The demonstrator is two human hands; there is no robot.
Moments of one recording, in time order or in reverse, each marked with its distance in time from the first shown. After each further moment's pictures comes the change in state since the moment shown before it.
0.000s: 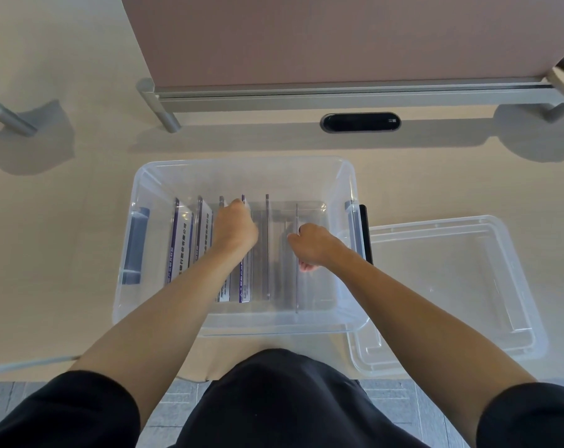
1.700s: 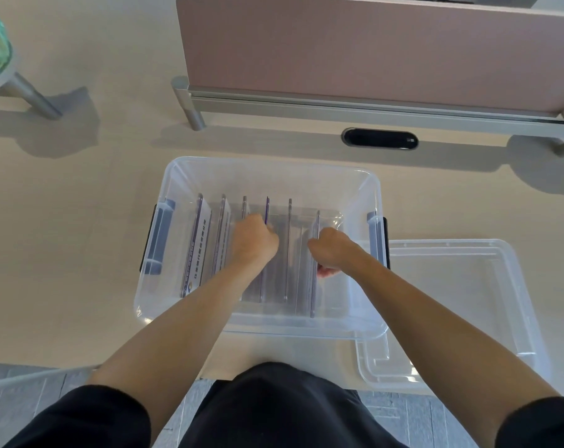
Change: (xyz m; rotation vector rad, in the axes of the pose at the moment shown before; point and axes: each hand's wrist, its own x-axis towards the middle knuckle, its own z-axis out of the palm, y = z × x) left_hand -0.014 -0.022 0.009 -0.266 0.001 -0.058; right_hand -0.018 -0.019 -0.002 -0.105 0.069 0.076
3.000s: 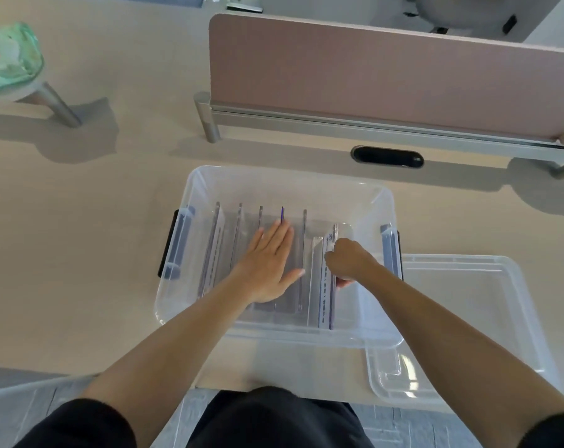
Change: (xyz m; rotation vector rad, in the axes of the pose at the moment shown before) left_hand -0.014 -0.047 -0.011 0.713 -0.278 0.630; right_hand -0.014 -0.005 0.001 -0.054 0.085 0.008
